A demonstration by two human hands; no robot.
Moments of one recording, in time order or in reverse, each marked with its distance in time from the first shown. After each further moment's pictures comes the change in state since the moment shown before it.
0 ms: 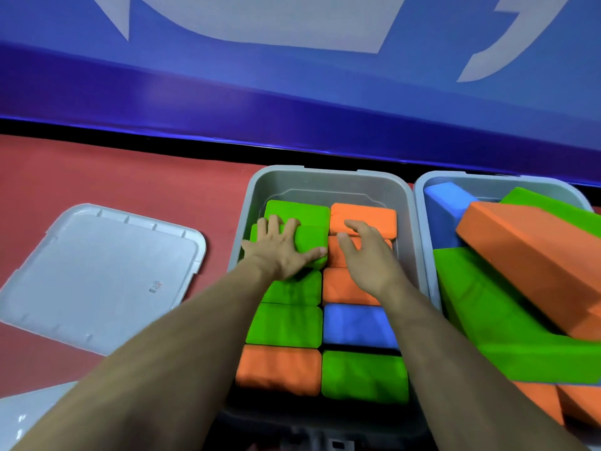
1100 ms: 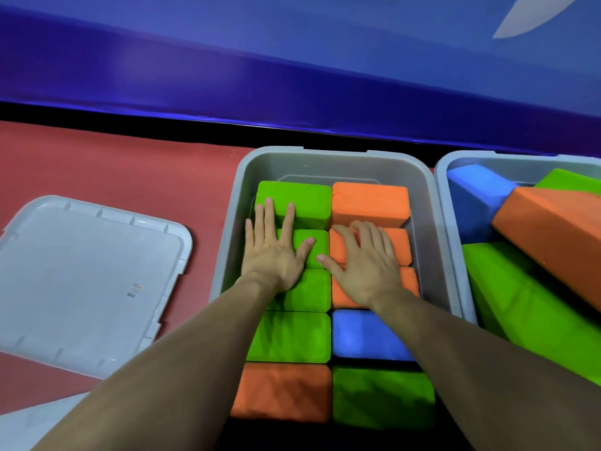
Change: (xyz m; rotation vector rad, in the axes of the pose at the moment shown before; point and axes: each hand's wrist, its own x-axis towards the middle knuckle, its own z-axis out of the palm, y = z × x) left_hand 0.052 -0.019 0.075 -0.058 0.208 0.062; right_hand 0.056 0.081 0.079 -0.613 0.142 -0.231
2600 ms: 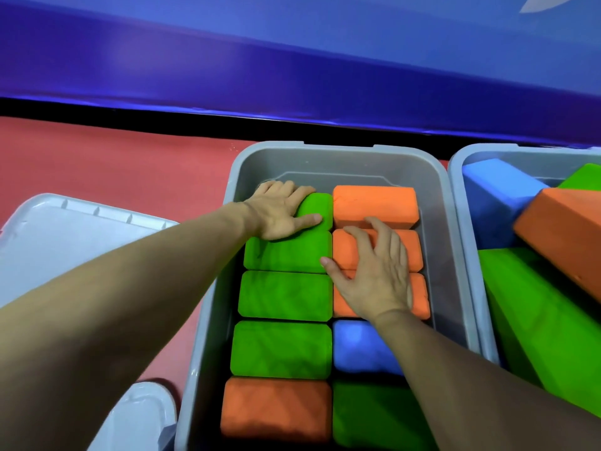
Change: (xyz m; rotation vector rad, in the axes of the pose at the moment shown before) left_hand 0.098 -0.009 -0.048 0.217 -0.257 0.365; right_hand -0.006 0.006 0.009 0.131 0.208 0.058
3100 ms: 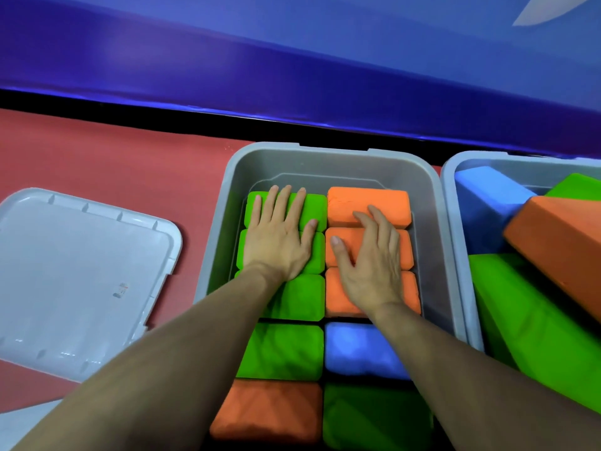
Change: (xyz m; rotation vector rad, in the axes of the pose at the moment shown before) left_hand -0.030 0.054 0.057 -0.101 0.507 -0.289; right_hand 0.018 0.002 0.003 0.226 0.073 0.073
